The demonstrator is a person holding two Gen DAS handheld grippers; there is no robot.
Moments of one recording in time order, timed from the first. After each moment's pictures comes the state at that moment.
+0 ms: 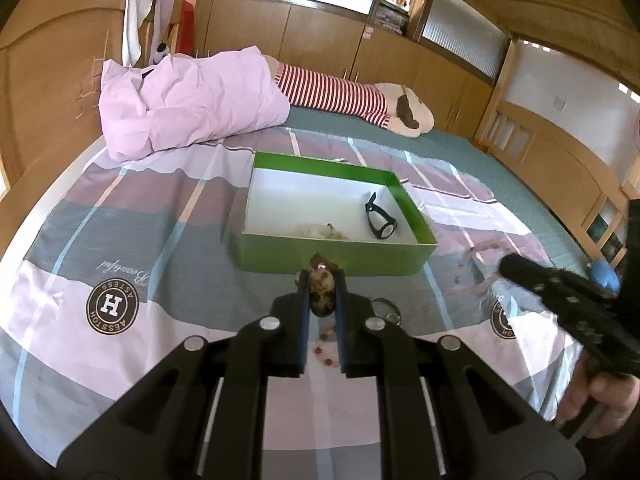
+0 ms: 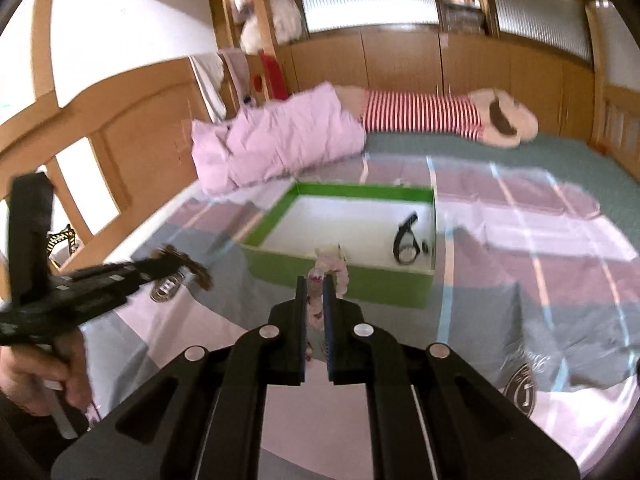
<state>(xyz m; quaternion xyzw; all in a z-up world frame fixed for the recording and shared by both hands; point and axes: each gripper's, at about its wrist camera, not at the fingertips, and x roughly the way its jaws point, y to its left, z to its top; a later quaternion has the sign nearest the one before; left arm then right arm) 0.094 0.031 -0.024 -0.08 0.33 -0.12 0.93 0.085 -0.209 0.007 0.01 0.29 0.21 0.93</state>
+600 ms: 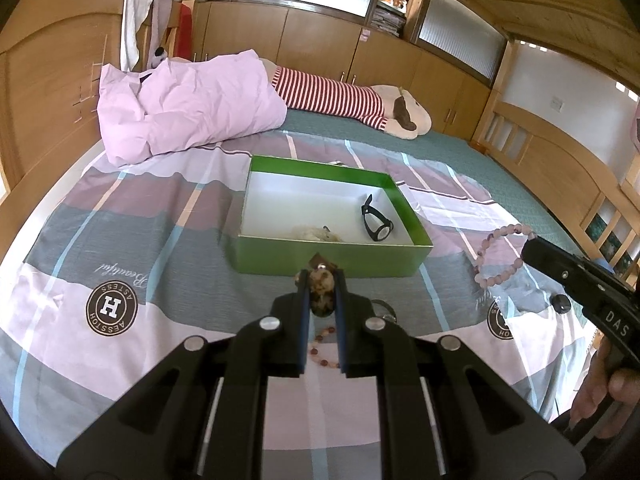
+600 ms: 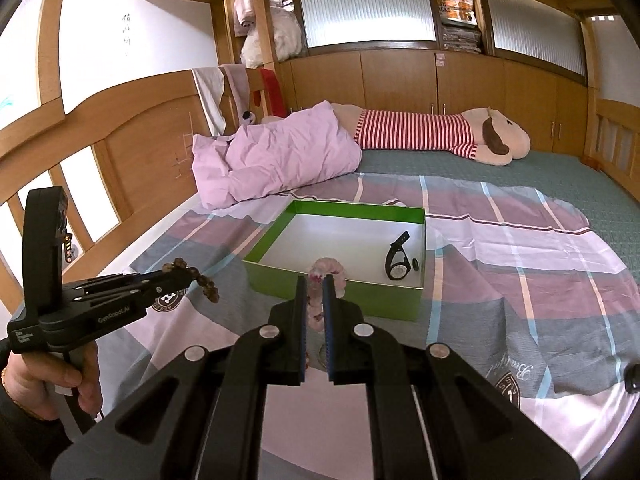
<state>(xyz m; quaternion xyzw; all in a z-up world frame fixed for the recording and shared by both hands) 0.091 0.025 -0.019 -0.08 0.33 -0.12 0.93 0.075 -0.211 0.018 0.00 0.28 0.19 0.94</state>
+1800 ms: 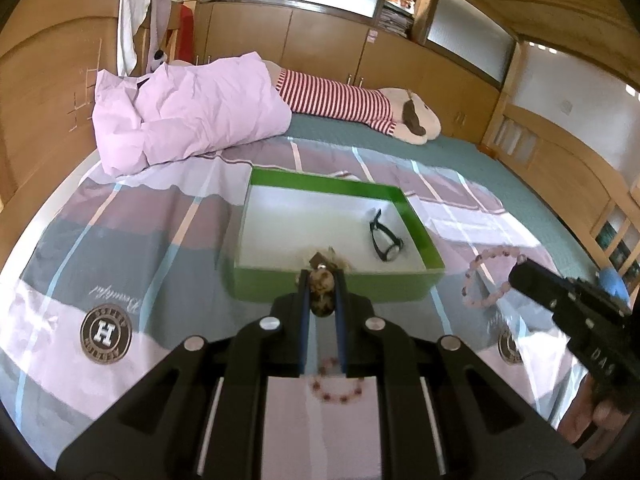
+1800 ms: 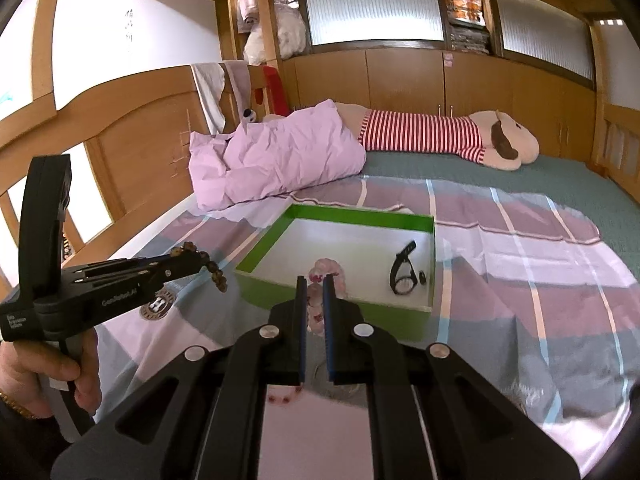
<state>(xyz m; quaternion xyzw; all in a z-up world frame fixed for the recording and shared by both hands) 0.140 0.019 -0.015 -0.09 0.33 -0.11 0.93 0.116 -0.195 0.009 -0.01 0.27 0.20 0.94</state>
